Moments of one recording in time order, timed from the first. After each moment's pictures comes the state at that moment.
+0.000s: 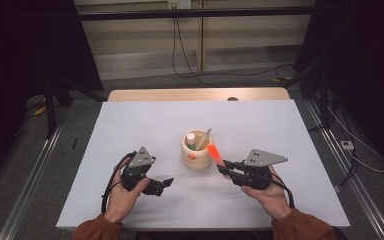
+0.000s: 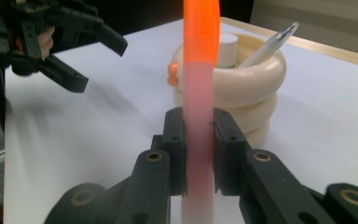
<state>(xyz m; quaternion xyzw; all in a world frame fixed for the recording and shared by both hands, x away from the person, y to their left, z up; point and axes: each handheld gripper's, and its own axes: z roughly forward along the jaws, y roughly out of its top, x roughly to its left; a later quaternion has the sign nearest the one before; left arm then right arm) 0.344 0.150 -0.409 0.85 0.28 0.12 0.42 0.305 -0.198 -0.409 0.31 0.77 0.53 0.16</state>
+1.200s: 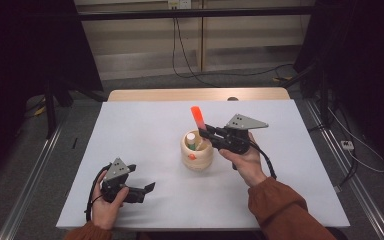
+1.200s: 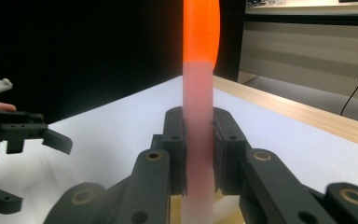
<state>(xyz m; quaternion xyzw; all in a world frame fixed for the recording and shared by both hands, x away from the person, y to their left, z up) 0.326 0.201 -0.433 0.82 0.33 0.14 0.45 0.383 -0.158 -0.375 0.32 0.71 0.60 0.18</state>
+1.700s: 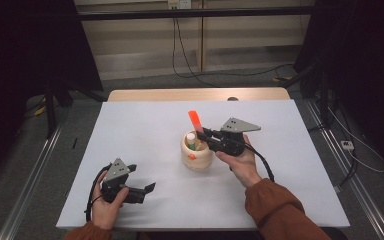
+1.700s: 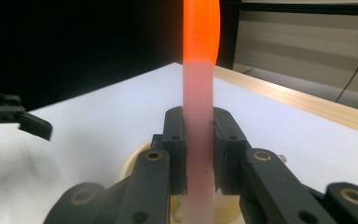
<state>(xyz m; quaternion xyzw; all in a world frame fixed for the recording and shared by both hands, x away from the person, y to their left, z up) 0.325 0.199 -0.433 0.82 0.32 0.14 0.45 0.390 -0.150 -0.396 0.33 0.72 0.58 0.19</state>
